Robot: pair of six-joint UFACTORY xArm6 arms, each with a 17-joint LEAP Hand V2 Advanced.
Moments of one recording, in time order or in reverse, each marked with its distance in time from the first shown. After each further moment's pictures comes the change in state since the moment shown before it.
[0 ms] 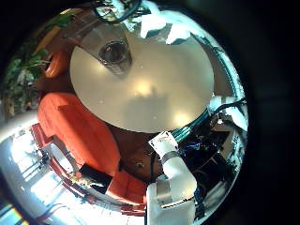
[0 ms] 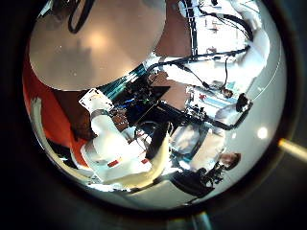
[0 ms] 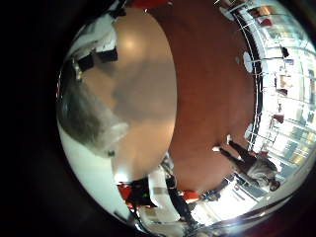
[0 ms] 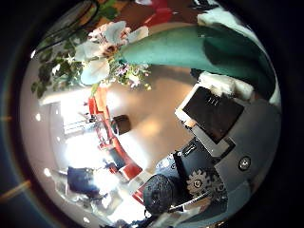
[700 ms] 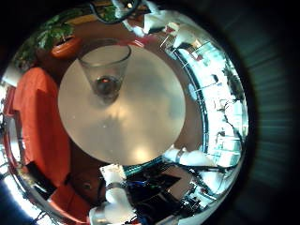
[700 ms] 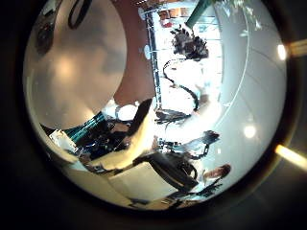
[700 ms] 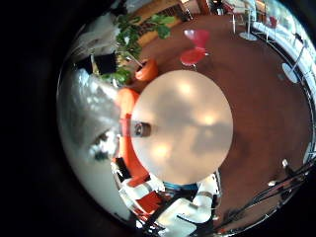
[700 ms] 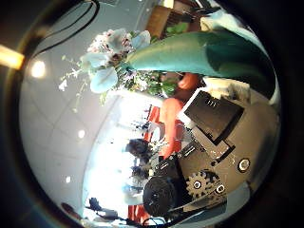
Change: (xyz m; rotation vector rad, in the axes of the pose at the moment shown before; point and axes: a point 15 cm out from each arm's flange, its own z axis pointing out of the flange) left arm 0.034 -0.050 -0.096 0.473 0.626 -0.114; right arm -0.091 0.083 -0.185 0.381 -0.783 -0.239
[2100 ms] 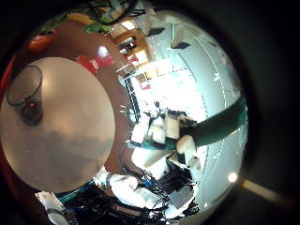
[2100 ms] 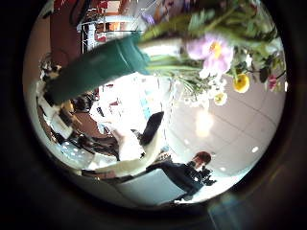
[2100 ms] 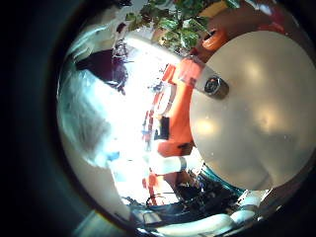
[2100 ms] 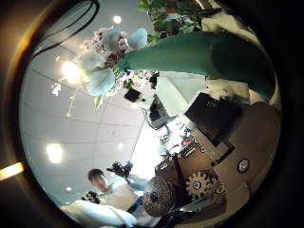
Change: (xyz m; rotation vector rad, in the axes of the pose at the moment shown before) left arm 0.103 -0.015 -0.007 0.078 0.626 0.106; right arm -0.055 0.156 0.165 -0.342 -0.539 0.001
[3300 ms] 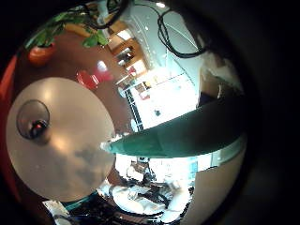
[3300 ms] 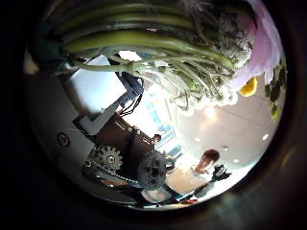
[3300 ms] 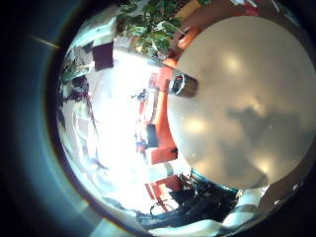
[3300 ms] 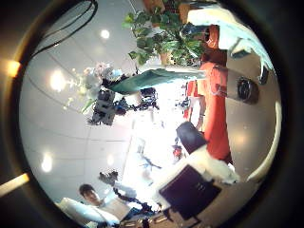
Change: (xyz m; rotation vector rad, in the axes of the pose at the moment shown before) left arm 0.070 -0.058 -0.066 0.217 -0.146 0.185; right arm 0.085 -0.009 -0.039 0.140 0.139 0.149
